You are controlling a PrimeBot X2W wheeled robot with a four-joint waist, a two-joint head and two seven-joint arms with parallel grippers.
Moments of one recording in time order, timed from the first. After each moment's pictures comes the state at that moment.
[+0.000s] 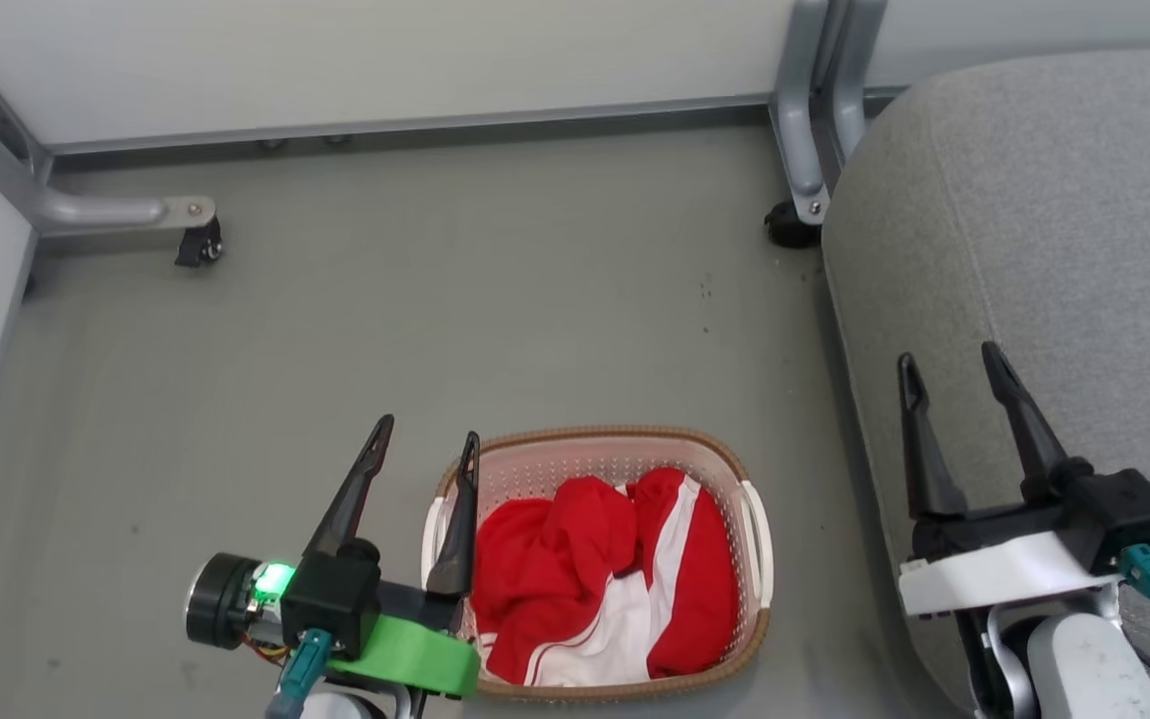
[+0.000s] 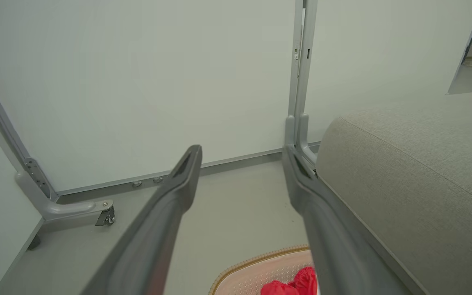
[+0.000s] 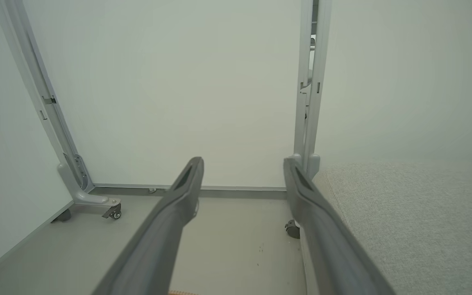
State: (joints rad) left arm -0.05 0.05 -0.30 0.07 -0.07 -0.01 -0.26; right arm -0.05 -0.05 0.02 -0.01 0.09 0.13 -0.26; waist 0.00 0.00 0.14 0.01
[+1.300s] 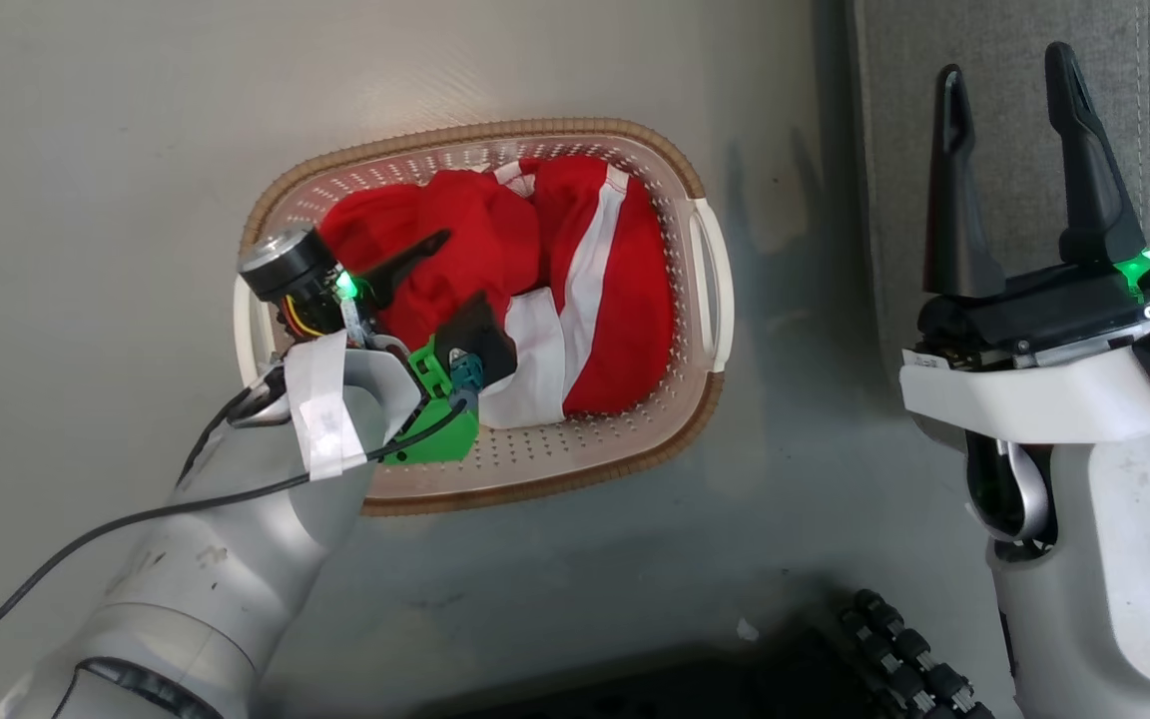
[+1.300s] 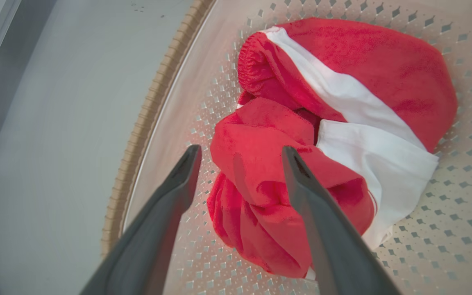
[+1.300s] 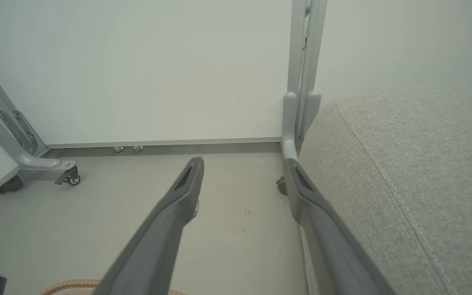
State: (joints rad) left arm -0.93 0.08 -0.74 1.09 0.31 -0.06 -0.26; right arm -0.38 -0.05 0.06 -0.15 0.13 0.13 -0.26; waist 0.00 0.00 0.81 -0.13
